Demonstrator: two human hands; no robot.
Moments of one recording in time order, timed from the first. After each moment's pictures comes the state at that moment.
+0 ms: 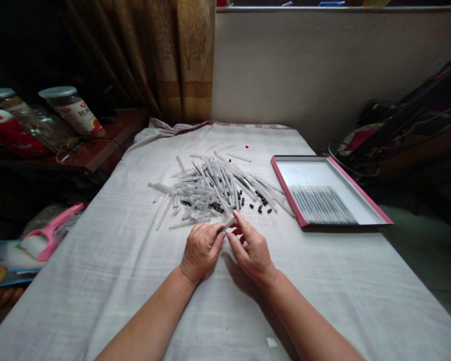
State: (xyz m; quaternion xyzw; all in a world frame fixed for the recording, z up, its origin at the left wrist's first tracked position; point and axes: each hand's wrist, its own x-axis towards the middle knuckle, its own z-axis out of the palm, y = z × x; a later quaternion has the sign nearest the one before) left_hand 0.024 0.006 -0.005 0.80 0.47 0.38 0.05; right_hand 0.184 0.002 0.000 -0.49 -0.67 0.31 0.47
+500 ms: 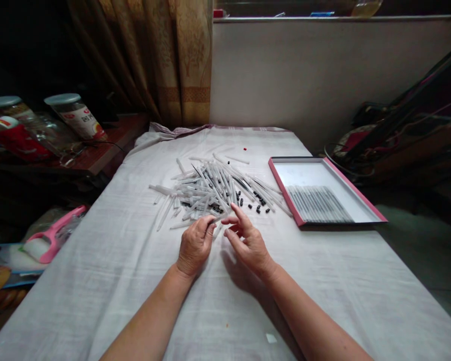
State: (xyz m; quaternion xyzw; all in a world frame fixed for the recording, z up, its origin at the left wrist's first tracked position) left_hand 0.015 0.013 -0.008 0.75 0.51 0.42 0.07; right_hand 0.179 0.011 0.003 -0.43 -0.63 0.40 0.50
